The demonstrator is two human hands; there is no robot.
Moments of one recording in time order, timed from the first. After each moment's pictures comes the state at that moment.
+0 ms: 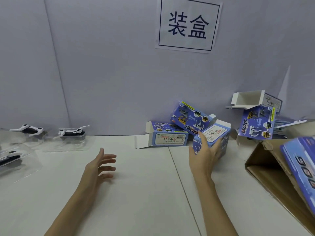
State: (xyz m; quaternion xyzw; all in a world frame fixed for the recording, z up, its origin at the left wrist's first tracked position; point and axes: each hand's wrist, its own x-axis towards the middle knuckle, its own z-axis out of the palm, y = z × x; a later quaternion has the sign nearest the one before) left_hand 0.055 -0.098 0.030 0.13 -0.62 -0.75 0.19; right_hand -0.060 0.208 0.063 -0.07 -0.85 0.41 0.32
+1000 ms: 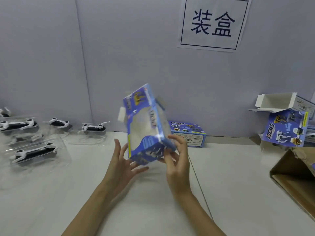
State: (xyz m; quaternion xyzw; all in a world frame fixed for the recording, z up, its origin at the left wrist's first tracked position) left_hand 0.057 -0.077 0.047 0.02 -0.46 -0.88 0.06; right_hand 0.021 0.099 0.057 0.29 -0.57 0.74 0.20
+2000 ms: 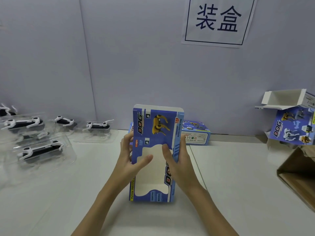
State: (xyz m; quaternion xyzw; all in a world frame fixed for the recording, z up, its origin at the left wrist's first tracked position) left_hand 0.076 -0.062 0.062 -0.06 -0.73 -0.62 0.29; right_hand 0.028 0.105 0.079 0.33 -0.66 0.67 0.07
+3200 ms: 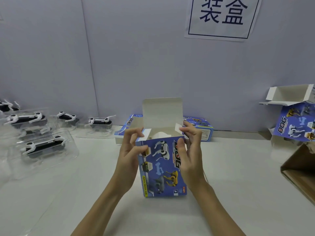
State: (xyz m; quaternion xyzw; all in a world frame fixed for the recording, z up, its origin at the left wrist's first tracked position) left_hand 0.085 -0.052 0.070 -0.11 -0.58 -0.76 0.28; right_hand 0.014 0.116 0.069 0.35 -0.61 0.67 0.21
